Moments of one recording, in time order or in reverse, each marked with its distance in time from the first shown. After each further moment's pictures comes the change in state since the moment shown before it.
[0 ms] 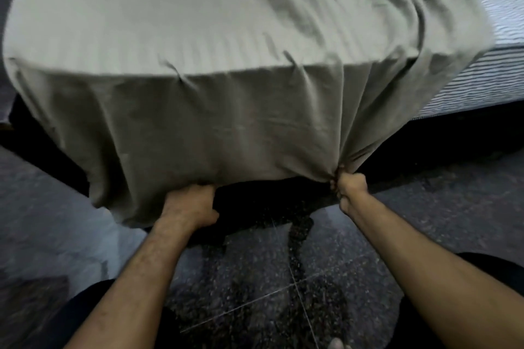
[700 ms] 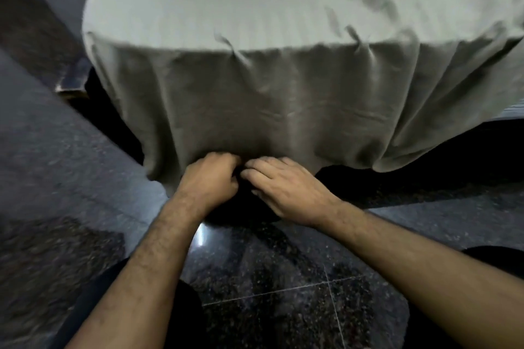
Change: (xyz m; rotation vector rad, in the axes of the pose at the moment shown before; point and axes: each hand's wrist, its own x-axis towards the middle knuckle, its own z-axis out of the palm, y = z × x) left_hand -0.030 -0.023 -0.025 -0.208 0.209 -0.078; right_hand -0.158 0.000 0.079 -0.925 -0.795 -1.933
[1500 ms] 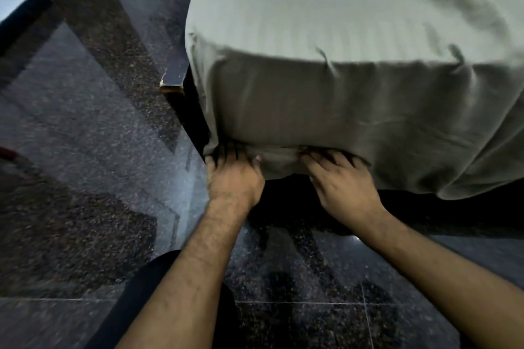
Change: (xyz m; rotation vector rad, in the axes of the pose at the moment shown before) left_hand -0.006 -0.048 0.020 0.044 0.213 -0.449; right_hand 0.021 0.007 0.022 -0.308 -0.037 0.316
